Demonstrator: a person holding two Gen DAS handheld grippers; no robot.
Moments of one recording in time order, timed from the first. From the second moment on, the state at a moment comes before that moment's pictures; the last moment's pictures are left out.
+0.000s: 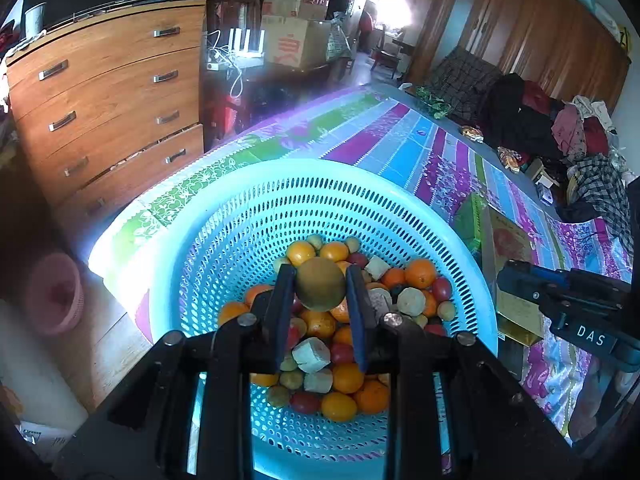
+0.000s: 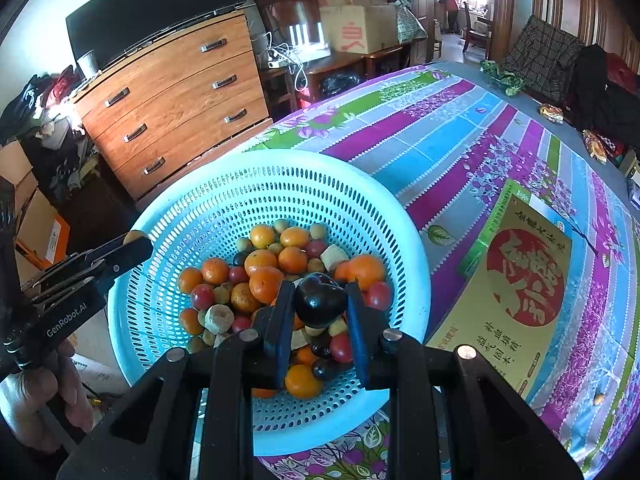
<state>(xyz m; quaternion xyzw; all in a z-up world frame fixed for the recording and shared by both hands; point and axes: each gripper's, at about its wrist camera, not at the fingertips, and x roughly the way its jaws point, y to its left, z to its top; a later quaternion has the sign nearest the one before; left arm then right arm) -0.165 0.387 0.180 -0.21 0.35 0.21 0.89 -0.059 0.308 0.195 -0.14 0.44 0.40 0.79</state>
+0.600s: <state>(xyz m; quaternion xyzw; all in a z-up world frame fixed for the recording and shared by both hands) -0.162 0.387 0.177 -0.21 0.36 0.22 0.88 -0.061 0.309 0.192 -0.15 0.43 0.39 0.80</state>
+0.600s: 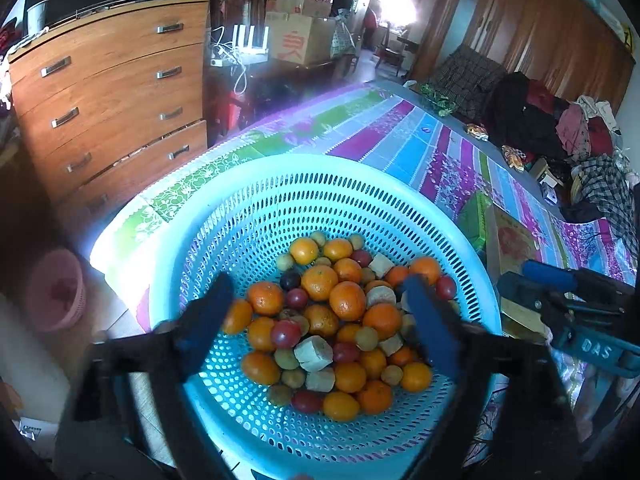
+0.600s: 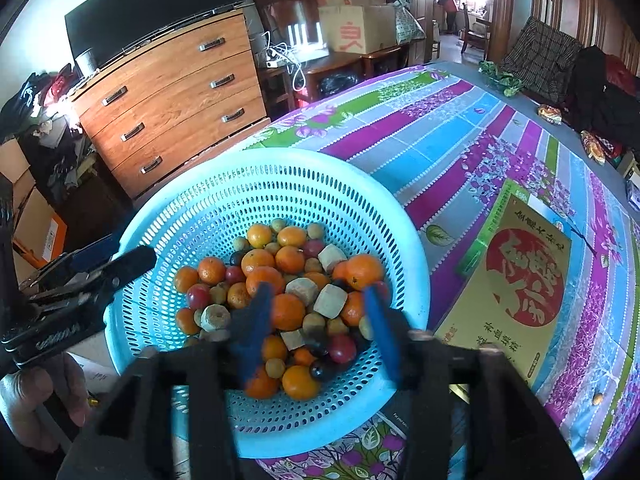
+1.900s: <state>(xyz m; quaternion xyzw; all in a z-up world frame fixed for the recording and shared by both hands) -0.011 0.016 0.025 0.01 0.47 -0.07 0.88 -0.073 -0.169 0.018 -0.03 0.45 -0.05 0.89</state>
